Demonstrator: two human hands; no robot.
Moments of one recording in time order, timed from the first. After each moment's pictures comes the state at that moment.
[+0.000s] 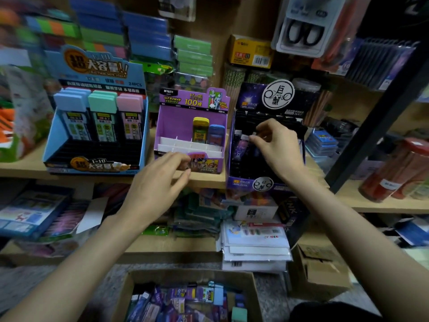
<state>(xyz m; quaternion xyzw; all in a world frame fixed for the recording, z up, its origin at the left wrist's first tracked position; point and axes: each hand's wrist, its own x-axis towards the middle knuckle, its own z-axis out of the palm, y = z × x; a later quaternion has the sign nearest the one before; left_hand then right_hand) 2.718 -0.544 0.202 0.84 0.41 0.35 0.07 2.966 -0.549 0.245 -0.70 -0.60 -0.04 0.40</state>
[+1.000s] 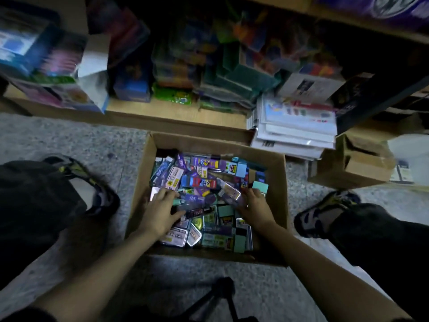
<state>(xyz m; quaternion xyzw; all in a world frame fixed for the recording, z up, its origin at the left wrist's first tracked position) 2.625 -0.703 -0.150 0.74 0.59 -0.01 0.32 2.888 -0.744 -0.141 -0.76 -0.56 0.33 0.01</state>
